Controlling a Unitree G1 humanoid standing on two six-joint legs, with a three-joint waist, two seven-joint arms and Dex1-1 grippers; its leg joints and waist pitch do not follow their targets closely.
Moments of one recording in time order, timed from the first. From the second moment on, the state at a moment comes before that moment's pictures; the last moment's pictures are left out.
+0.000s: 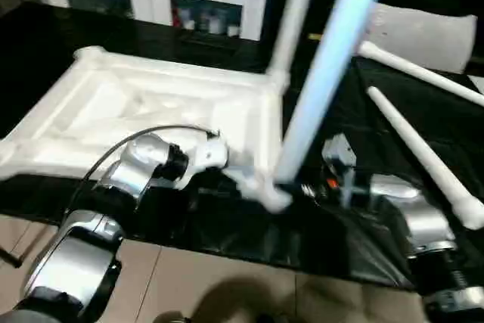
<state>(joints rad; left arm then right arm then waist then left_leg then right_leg) -0.78 0.31 -0.29 0.87 0.08 -0.01 -1.22 -0.38 -0.27 0.04 0.35 0.21 0.27 0.91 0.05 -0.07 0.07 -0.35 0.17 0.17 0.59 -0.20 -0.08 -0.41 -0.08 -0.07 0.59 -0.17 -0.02</state>
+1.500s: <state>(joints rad) -0.76 0.16 -0.18 0.71 0.02 0.06 -0.88 -0.17 -0.29 -0.10 0.12 0.27 0.28 0.69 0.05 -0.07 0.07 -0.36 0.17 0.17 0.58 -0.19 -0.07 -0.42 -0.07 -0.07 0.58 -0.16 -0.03</state>
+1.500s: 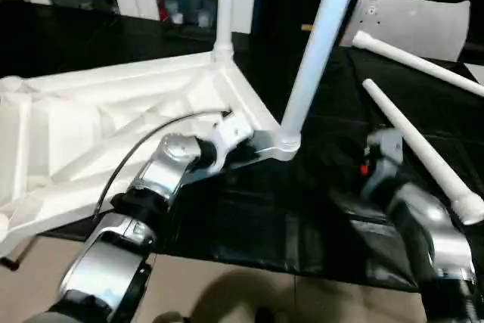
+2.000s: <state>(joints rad) -0.64 0.43 0.08 0.33 0.01 0.39 -0.65 -0.15 -0.23 0.09 -0.02 0.24 0.41 0.66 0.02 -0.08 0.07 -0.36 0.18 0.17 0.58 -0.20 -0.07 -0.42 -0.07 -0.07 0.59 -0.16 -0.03</state>
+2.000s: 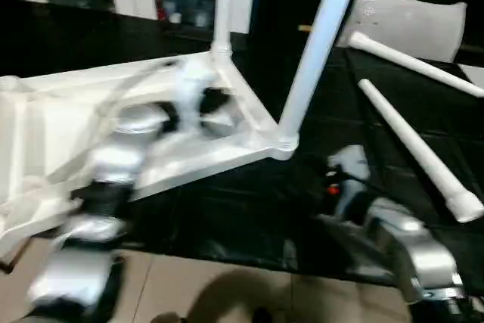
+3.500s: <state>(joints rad) -0.48 0.65 -0.12 0.37 -0.01 0.51 -1.15 -0.41 -0.13 0.15 0.45 0.04 0.36 0.40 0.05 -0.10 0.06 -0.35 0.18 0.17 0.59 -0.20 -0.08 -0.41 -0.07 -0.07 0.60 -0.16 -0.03</state>
